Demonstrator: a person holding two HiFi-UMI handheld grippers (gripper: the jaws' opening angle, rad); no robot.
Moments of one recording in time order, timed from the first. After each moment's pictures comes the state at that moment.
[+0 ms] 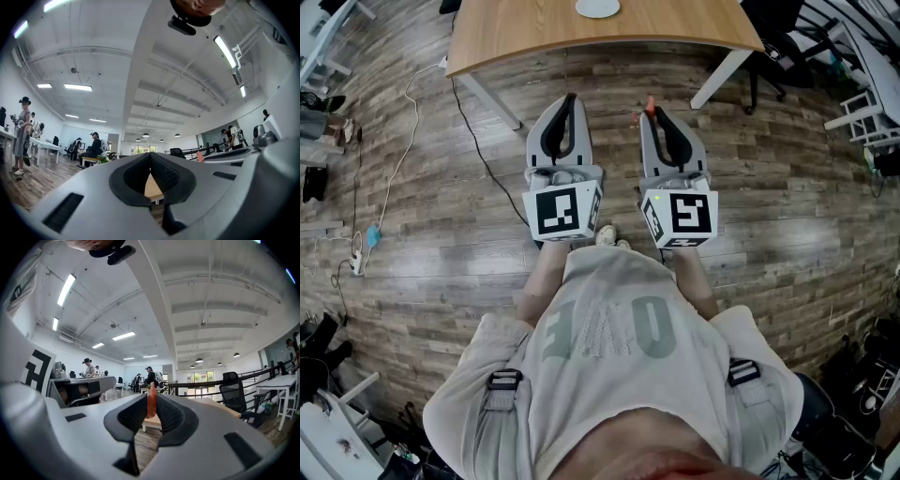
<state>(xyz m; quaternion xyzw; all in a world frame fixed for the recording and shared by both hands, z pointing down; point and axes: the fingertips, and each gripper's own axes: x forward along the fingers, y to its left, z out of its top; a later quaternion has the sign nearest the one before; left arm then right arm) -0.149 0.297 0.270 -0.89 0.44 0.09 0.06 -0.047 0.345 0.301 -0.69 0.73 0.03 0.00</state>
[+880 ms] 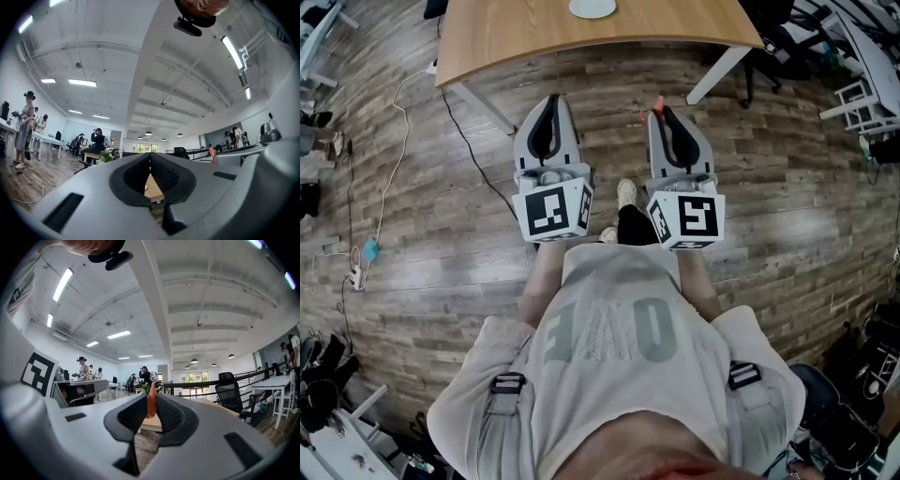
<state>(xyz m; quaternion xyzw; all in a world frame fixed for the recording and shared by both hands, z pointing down) -0.171 0.240 0.284 -0.88 0.45 0.10 0.03 -0.041 0.311 0.307 -0.71 0.70 0.03 0.01</state>
